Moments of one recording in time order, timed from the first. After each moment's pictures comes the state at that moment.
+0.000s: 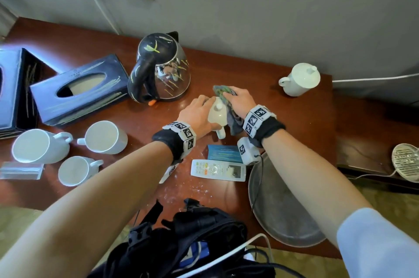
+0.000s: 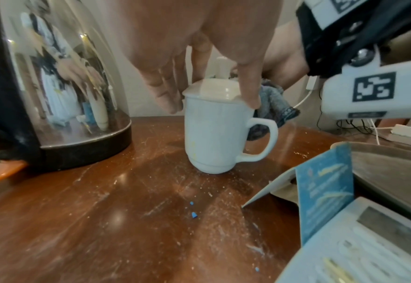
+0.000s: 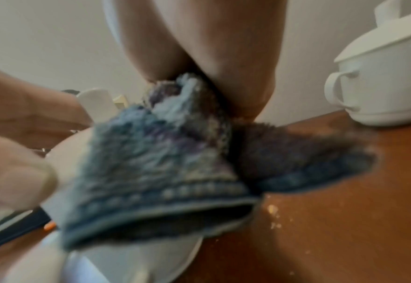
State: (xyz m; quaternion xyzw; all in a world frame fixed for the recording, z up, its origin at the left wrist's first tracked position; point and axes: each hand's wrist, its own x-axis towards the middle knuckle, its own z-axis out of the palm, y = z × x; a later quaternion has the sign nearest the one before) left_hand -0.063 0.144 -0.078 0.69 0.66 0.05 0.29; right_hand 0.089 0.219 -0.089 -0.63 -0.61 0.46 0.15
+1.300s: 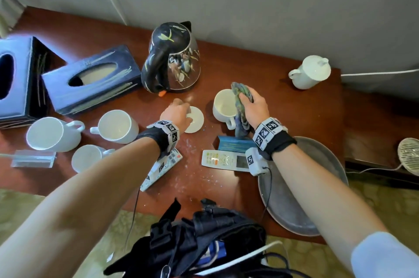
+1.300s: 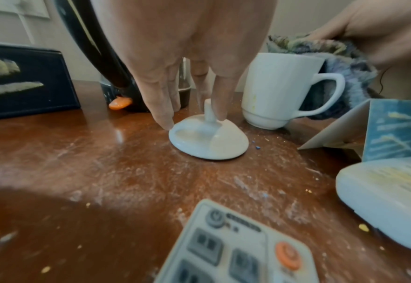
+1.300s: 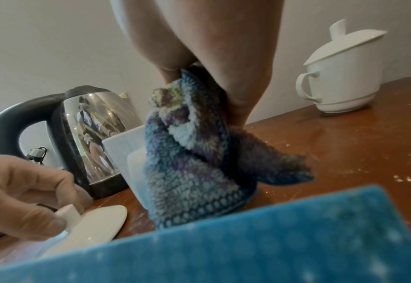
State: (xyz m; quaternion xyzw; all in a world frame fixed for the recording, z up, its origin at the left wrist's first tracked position) left_hand -0.132 0.118 -0.117 0.60 0.74 0.00 0.30; right_hand 0.095 0.170 -0.101 -0.66 -0.56 0.43 0.25
